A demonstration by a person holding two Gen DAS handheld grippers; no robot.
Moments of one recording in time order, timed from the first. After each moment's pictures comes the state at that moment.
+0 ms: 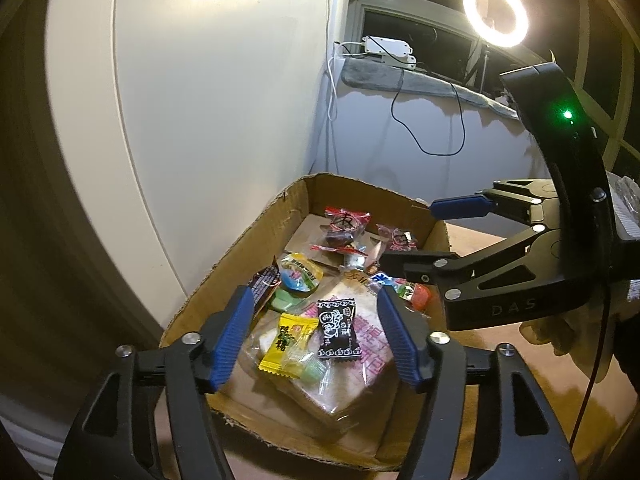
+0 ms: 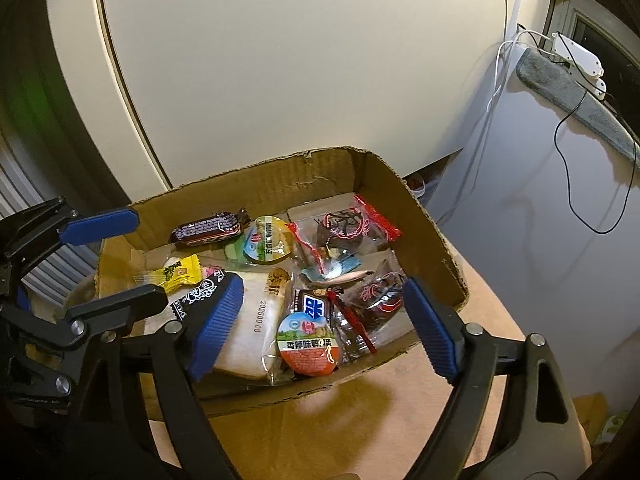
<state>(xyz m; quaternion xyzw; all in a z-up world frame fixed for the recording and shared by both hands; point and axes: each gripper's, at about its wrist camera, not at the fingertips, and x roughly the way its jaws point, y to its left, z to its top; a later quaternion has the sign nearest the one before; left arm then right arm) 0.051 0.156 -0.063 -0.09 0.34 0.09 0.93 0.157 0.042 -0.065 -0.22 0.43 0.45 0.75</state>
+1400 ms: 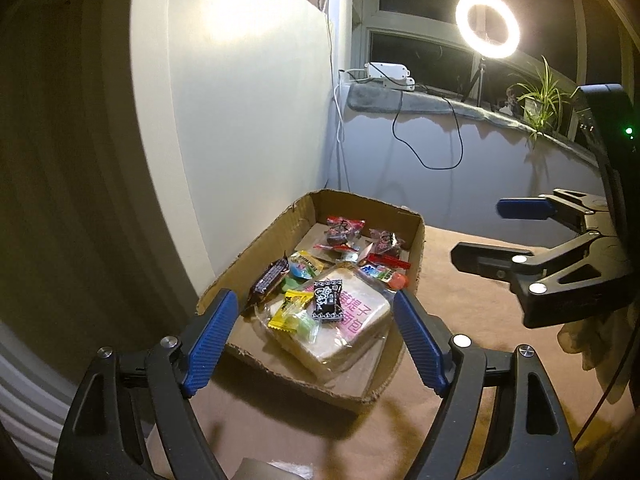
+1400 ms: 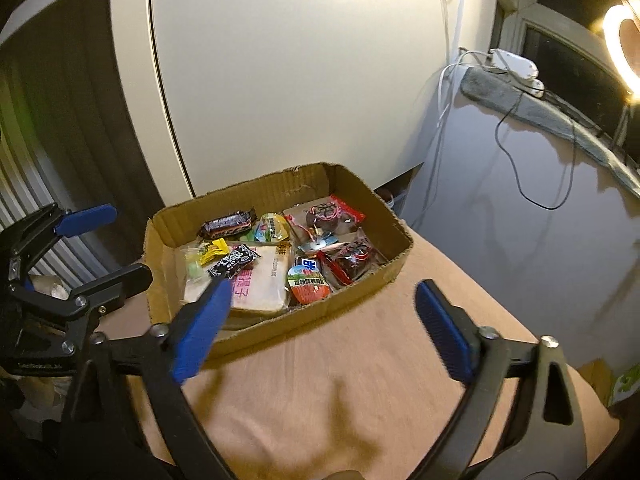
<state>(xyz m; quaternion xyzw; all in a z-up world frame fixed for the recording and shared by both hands) -0.006 0.117 -0.033 -0.06 0.31 0.13 0.94 0.105 -0.037 -0.011 -0.17 0.39 0.42 0.80</state>
